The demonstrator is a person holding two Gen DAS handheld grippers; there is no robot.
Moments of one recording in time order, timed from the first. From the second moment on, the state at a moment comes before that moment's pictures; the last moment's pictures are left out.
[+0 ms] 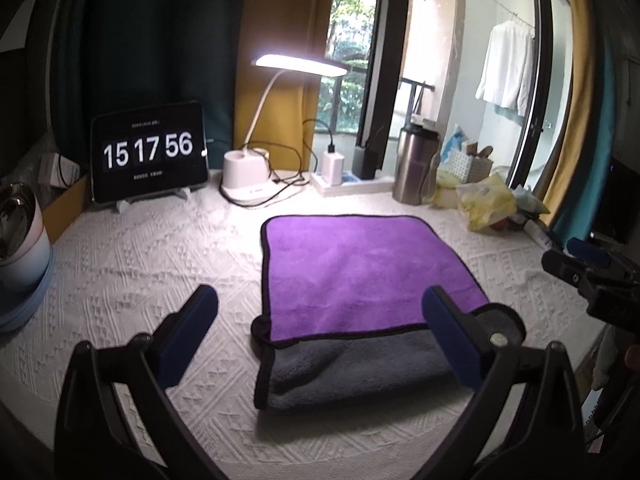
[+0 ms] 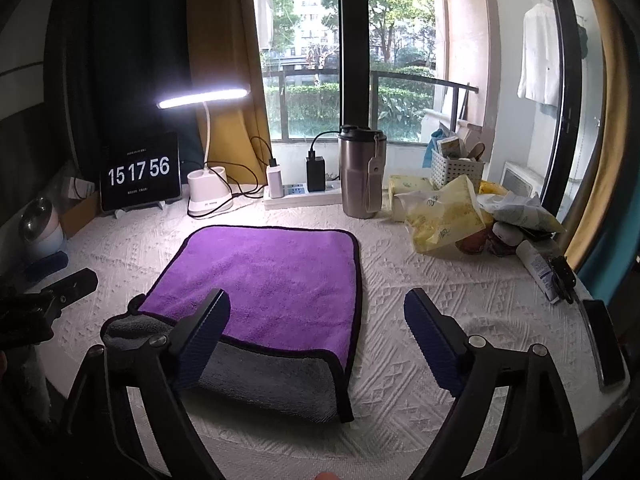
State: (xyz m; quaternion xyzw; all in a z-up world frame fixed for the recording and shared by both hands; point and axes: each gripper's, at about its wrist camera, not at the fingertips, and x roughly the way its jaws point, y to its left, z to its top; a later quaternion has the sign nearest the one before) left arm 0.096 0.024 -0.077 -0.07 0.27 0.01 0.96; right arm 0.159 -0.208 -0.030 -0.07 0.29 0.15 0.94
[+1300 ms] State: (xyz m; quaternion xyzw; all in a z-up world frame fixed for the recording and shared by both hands) left arm 0.126 0.018 -0.151 -0.03 0.40 0.02 0.92; right arm 0.191 -0.210 -0.108 -0.11 0.39 0.18 0.90
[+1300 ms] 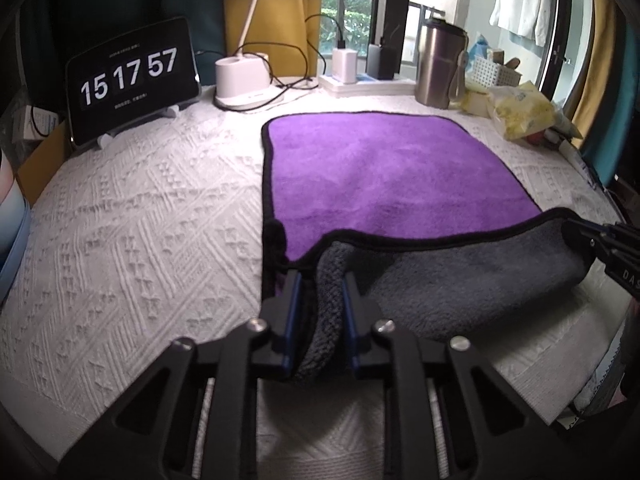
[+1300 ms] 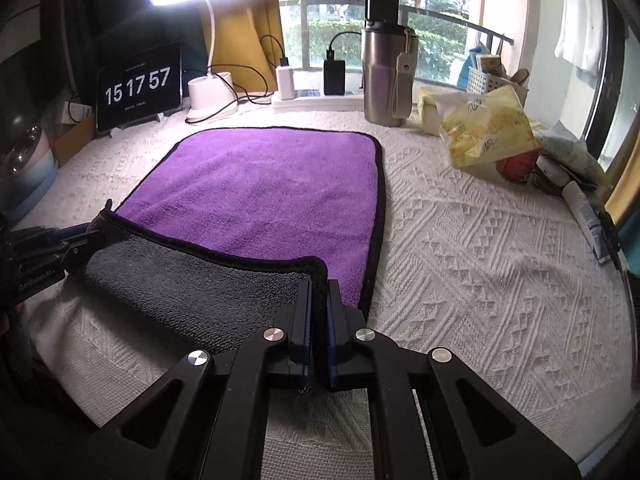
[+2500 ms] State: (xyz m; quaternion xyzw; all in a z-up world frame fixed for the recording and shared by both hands) left arm 0.169 0.019 -0.069 -0.03 0.26 0.00 0.96; right arm 0.239 -0.204 -0.042 -0.09 0.27 0.18 0.94
